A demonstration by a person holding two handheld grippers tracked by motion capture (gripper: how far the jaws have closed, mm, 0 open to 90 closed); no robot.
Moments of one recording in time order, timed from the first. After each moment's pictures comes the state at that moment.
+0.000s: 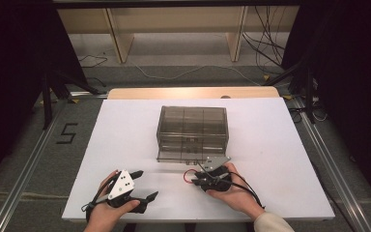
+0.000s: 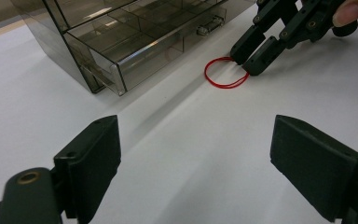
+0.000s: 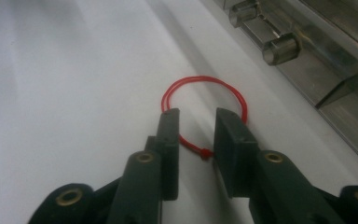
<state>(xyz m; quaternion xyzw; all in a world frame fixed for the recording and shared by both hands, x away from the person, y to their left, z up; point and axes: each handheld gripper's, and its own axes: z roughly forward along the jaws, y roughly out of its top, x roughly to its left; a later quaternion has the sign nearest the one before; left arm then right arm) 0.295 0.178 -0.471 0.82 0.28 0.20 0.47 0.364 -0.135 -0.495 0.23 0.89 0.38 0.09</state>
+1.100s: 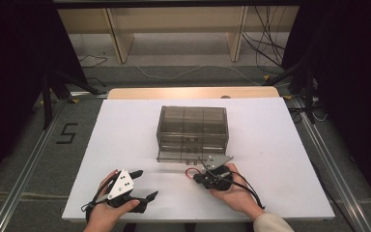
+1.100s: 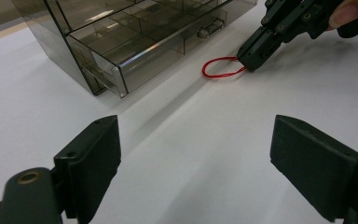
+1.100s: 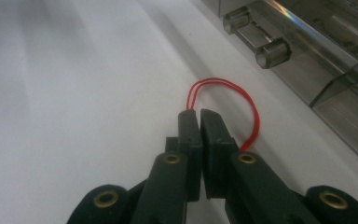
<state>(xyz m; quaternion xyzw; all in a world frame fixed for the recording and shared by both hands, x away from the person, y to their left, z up) 0.295 0.178 -0.471 0.81 0.28 0.20 0.47 0.363 -0.137 -0.491 0.25 0.88 0.39 0.07</state>
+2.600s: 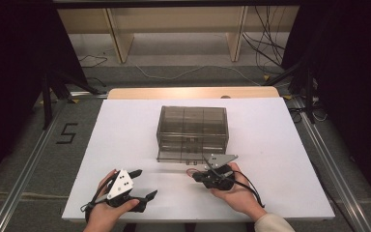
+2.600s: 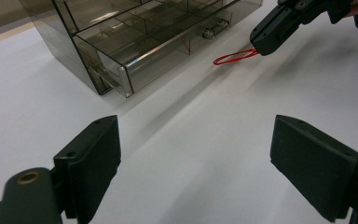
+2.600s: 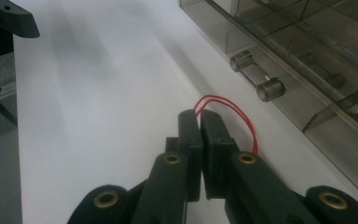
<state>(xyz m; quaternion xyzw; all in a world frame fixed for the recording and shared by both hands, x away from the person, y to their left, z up) 0.296 0.180 -0.470 0.81 0.28 0.20 0.47 0.357 -0.140 -0.474 0.24 0.87 0.42 0.07</state>
